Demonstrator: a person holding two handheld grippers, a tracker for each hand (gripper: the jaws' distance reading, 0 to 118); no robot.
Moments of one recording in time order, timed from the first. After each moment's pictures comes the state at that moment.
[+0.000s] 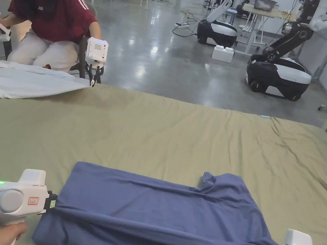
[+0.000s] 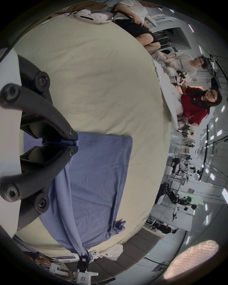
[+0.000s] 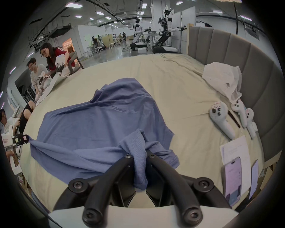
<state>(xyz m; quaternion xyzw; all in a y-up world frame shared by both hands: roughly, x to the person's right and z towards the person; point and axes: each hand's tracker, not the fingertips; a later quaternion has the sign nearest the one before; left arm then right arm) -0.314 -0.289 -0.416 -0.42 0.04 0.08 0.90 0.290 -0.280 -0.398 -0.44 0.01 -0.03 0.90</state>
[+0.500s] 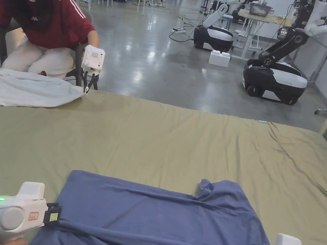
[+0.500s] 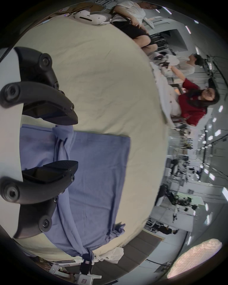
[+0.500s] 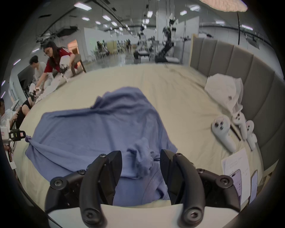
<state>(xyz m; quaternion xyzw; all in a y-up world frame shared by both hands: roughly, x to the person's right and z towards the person) -0.300 -0.291 -0.402 -0.39 0.05 0.06 0.92 0.281 -0.284 -0.390 -0.37 0.01 0.00 0.93</state>
